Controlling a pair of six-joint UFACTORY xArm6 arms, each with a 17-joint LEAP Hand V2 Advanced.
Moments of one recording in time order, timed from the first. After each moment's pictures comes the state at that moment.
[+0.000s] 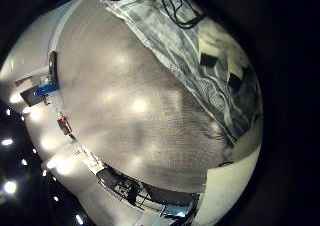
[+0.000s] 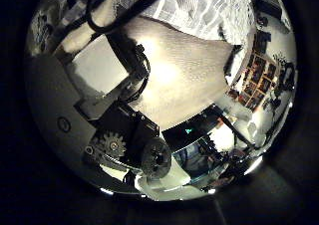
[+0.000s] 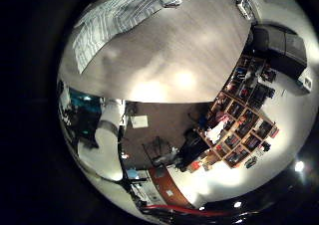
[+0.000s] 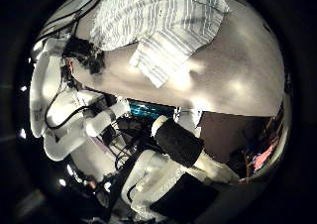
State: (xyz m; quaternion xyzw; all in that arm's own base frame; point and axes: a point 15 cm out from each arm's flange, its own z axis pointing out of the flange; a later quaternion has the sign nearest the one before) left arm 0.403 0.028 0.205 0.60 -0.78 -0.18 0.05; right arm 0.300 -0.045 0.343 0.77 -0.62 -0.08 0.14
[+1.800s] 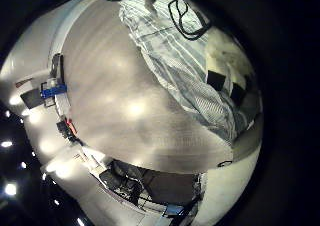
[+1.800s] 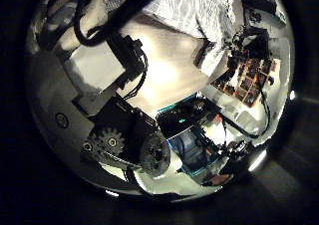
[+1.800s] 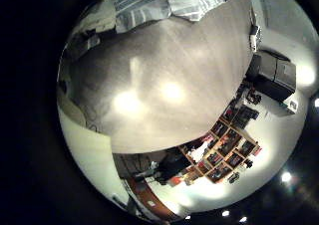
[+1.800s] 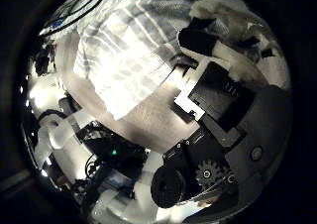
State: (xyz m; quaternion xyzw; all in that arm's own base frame) left arm 0.396 0.038 0.289 0.58 -0.79 -0.19 0.06; right arm 0.376 -0.008 0.221 0.83 -0.54 0.03 0.15
